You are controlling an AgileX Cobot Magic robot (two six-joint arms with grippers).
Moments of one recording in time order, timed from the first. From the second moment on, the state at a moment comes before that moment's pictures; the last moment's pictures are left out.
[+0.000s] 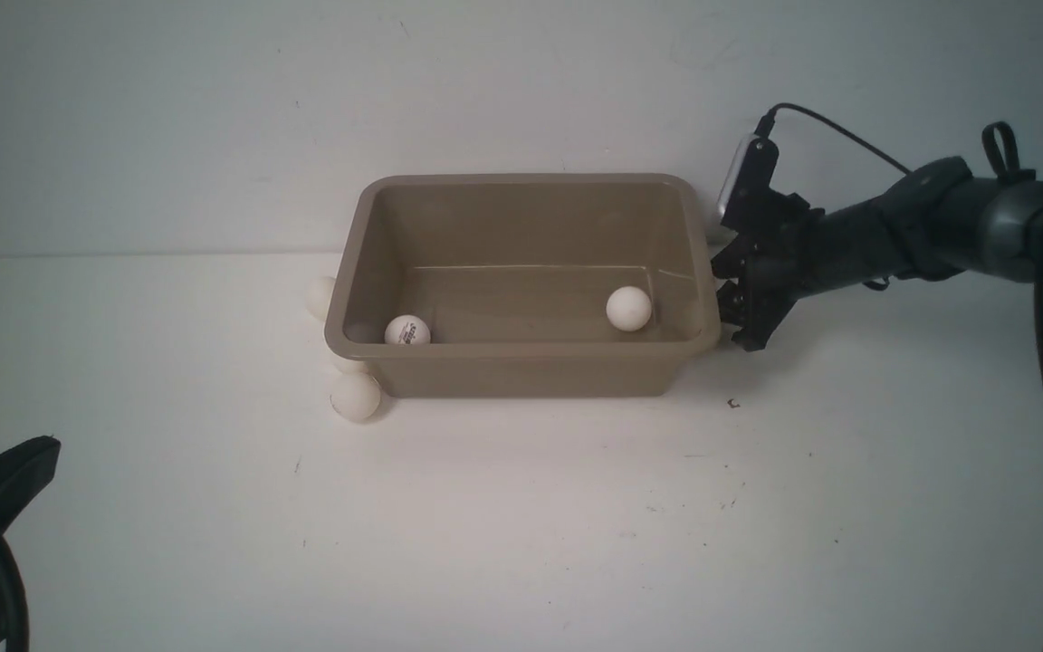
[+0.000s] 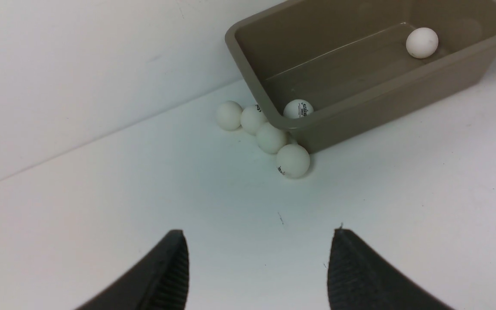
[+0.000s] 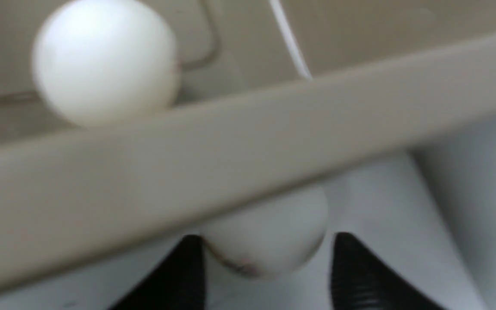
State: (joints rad) right arm 0.10 2.36 -1.75 1.03 0.63 -1.92; left arm 0.06 0.53 -0.61 -0.43 0.66 0.66
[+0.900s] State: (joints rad) right arm 0.07 2.32 -1.75 1.06 0.68 -1.96; left arm 0.06 0.53 -0.61 -0.43 0.67 0.67
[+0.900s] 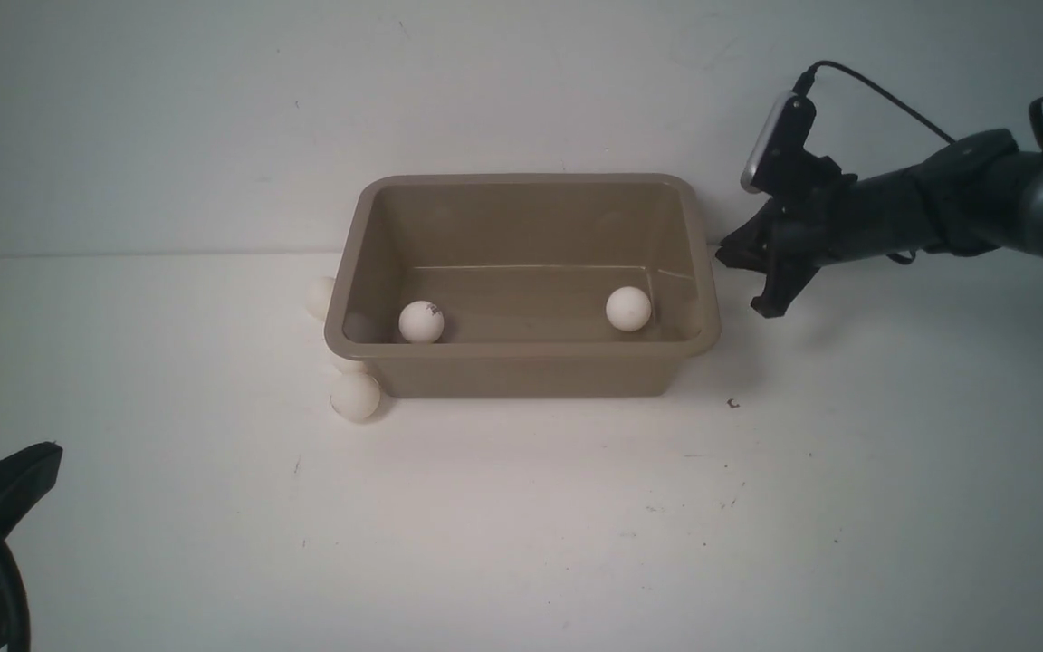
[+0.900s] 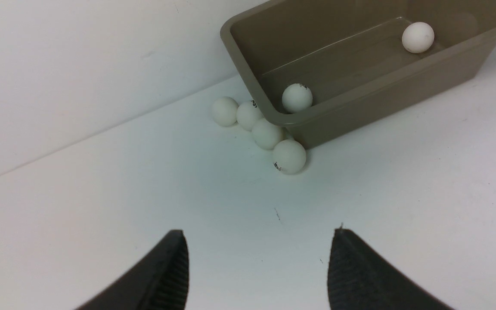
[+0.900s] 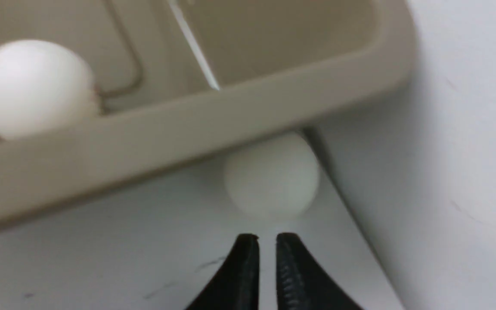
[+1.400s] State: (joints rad) right arm 0.07 2.33 -1.75 1.02 0.71 -1.97; left arm 0.06 0.53 -0.61 -0.43 0.71 0.67
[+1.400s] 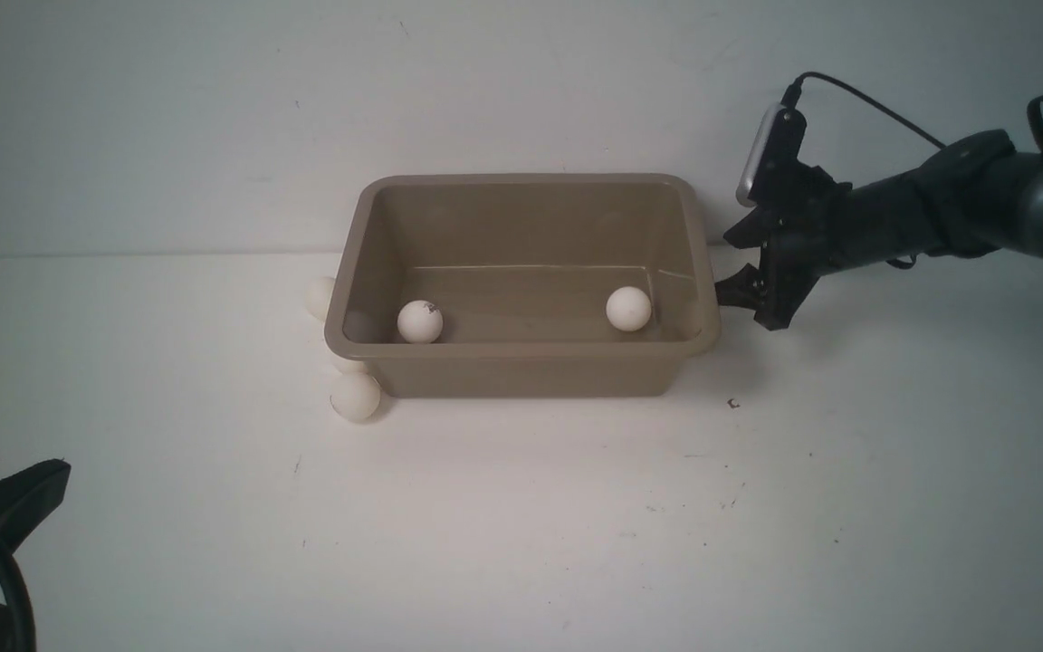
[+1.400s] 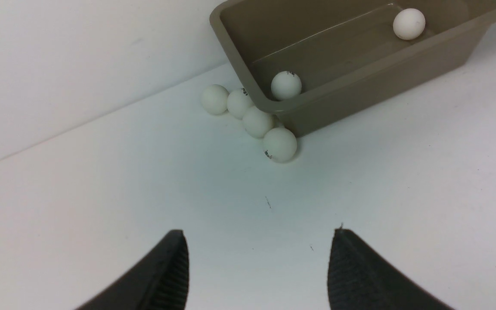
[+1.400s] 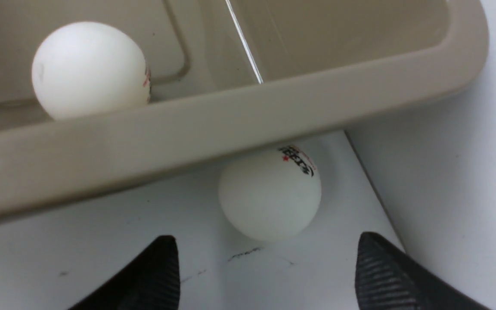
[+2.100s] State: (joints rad) right arm 0.08 2.34 -1.75 1.12 0.74 -2.04; left arm 0.06 0.53 -0.61 -0.43 0.71 0.67
